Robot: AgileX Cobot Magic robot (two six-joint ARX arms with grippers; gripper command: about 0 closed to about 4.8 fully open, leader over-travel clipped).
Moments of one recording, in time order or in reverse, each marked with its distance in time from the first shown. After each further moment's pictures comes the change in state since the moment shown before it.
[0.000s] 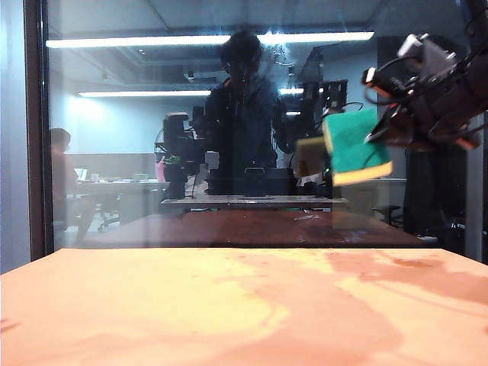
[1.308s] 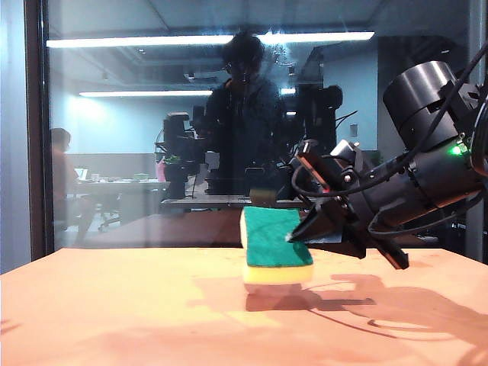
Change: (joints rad) left arm 0.000 0.000 0.000 0.000 0.019 0.000; right arm 0.222 0.293 -0.078 0.143 -0.188 0.320
